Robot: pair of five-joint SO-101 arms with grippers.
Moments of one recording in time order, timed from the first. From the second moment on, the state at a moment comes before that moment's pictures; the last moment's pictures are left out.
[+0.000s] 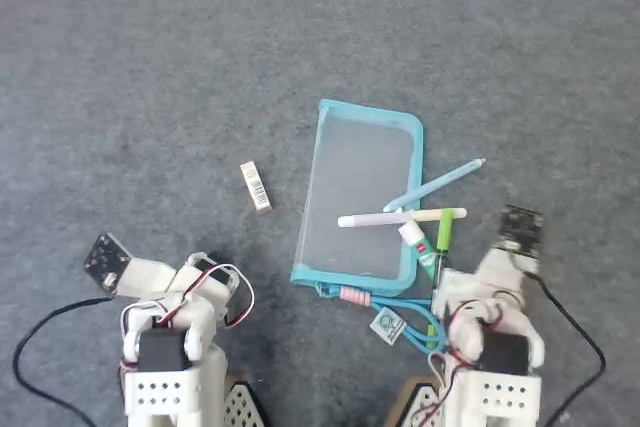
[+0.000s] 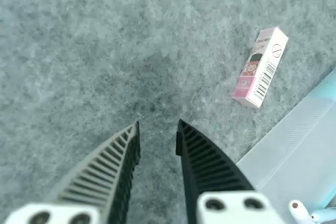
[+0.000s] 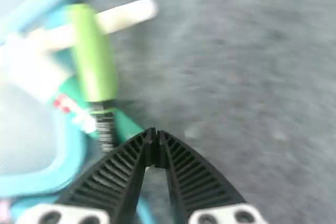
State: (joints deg) left arm -7.9 -103.2 97.4 77.6 62.1; right arm -1.1 -103.1 95.4 74.5 -9.9
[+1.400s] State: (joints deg) left arm -7.9 -103.2 97.4 77.6 62.1; right arm 1.7 -95.6 76.8 61.1 24.0
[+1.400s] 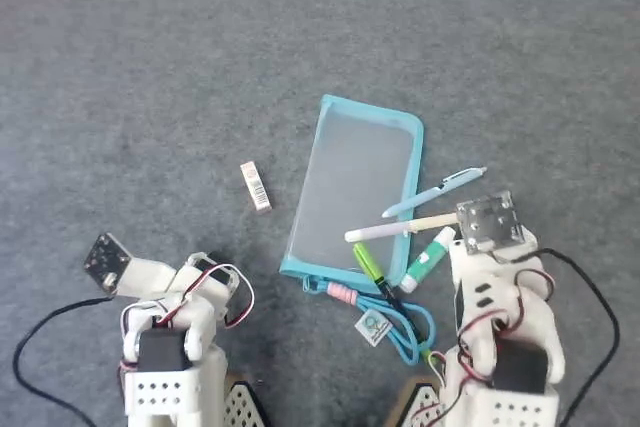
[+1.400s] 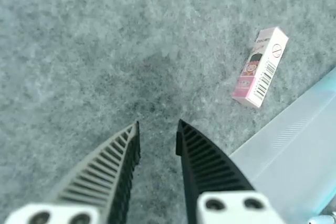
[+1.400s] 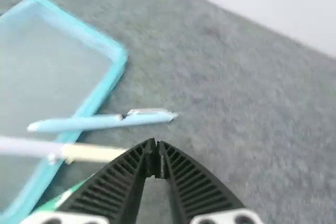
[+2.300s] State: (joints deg) left arm -7.9 -103.2 97.4 77.6 62.1; right arm -36.3 -28.4 52.4 60.6 8.0
